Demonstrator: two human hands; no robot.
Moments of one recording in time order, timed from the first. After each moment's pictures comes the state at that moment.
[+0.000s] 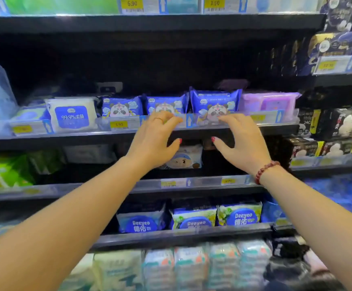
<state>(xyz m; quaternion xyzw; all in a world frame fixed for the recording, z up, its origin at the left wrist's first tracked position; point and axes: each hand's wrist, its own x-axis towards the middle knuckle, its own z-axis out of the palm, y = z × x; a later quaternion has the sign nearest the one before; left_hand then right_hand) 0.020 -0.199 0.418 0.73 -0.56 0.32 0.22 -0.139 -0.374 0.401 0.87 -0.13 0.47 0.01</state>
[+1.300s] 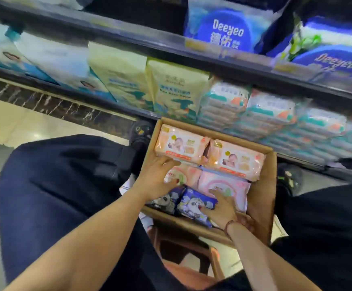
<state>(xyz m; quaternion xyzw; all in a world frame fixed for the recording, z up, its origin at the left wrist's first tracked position) -0.048 0.017 -0.070 0.88 -0.33 -0.22 0.24 -0.202 -0.168 -0.132 0.77 -0.37 -0.27 -0.44</state>
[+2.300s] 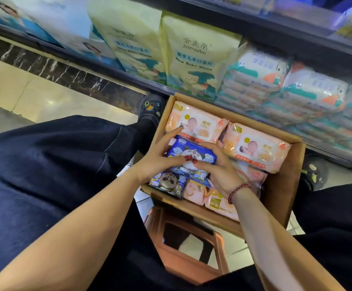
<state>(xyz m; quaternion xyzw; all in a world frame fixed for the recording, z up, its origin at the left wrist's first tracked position) -0.043 0.026 -0.069 0.66 -0.01 -0.43 0.62 -0.121 -0.157 -0.091 0.53 -0.26 -0.16 -0.79</state>
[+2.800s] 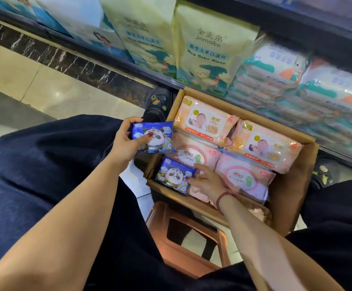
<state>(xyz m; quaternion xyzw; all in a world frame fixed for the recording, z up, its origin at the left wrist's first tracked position) -0.017 0.087 -0.082 0.73 0.14 -0.21 0.63 -0.144 -0.122 -0.129 0.62 -0.35 -0.31 -0.63</state>
